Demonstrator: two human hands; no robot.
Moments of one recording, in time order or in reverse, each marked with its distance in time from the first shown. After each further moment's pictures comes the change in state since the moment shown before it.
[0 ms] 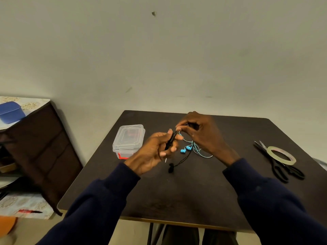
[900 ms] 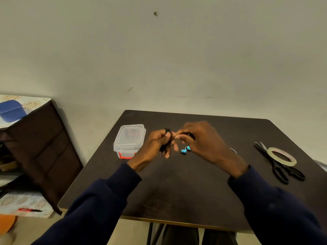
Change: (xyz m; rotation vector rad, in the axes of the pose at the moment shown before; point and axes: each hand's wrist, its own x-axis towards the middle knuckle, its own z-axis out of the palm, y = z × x) left_hand 0.001 -0.001 -0.012 0.577 0.147 0.206; right_hand -0.011 -0.025 -0.001 -0.323 -0.176 -0.038
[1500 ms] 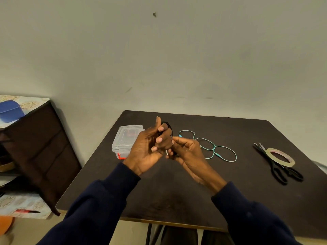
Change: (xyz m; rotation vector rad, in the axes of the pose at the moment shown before) left_hand -0.004 0.020 0.002 -1.042 -0.199 -0.063; right_hand -0.021 -0.017 0.068 1.311 0.132 0.435
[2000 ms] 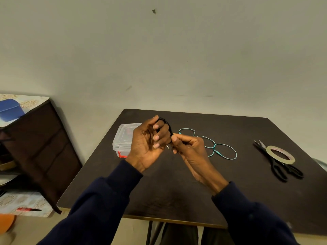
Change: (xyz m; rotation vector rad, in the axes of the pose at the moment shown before) left_hand 0.001 -0.001 0.000 -0.088 0.098 0.078; right_hand -0.003 -0.003 0.003 -0.020 0.151 -0.070
